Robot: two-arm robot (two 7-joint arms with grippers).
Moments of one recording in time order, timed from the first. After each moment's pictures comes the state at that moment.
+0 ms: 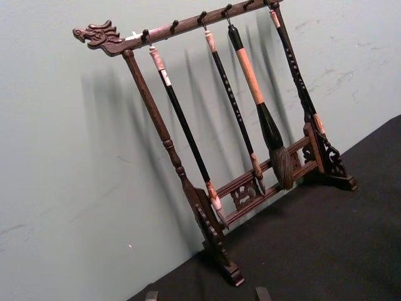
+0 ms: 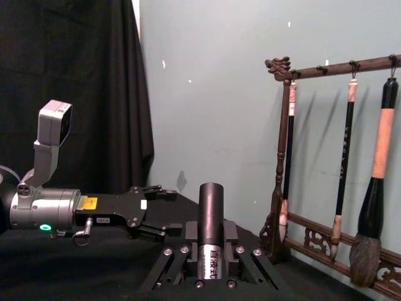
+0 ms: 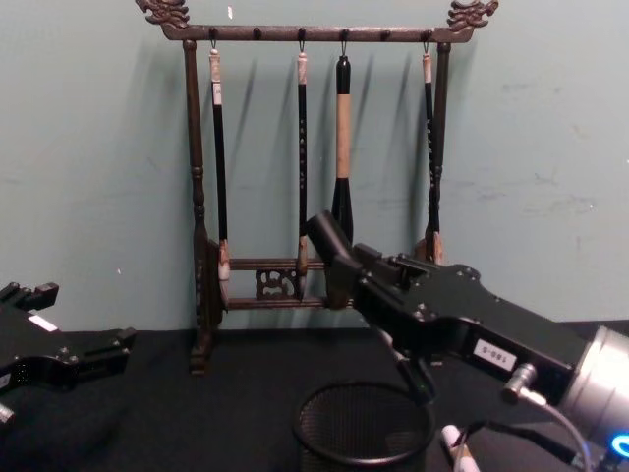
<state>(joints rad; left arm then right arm) -0.20 0.60 0.45 -1.41 -0.25 -0.12 0.03 0.35 0.26 -0.46 -1.18 0.50 -0.38 0.73</state>
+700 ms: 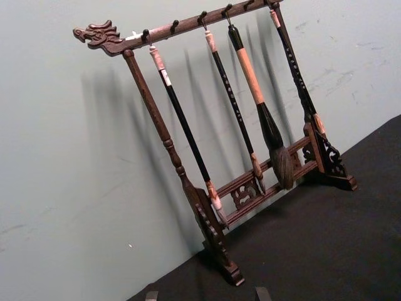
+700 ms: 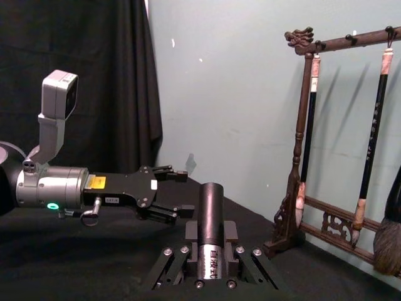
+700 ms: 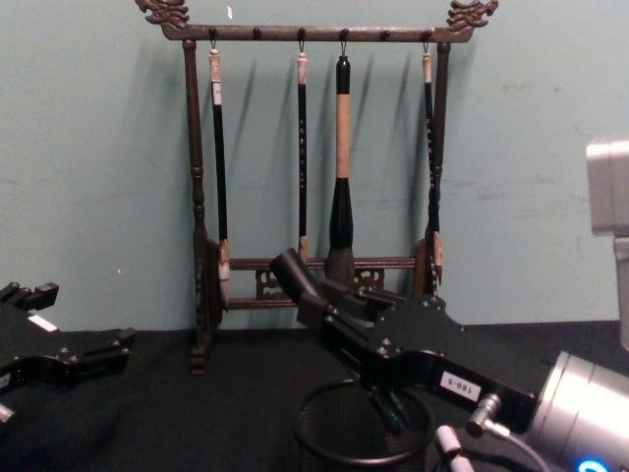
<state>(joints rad) -0.20 0.60 0.45 -1.41 -0.25 -0.12 0.03 0.37 0.24 -0.50 -1.13 0.46 -0.37 0.72</state>
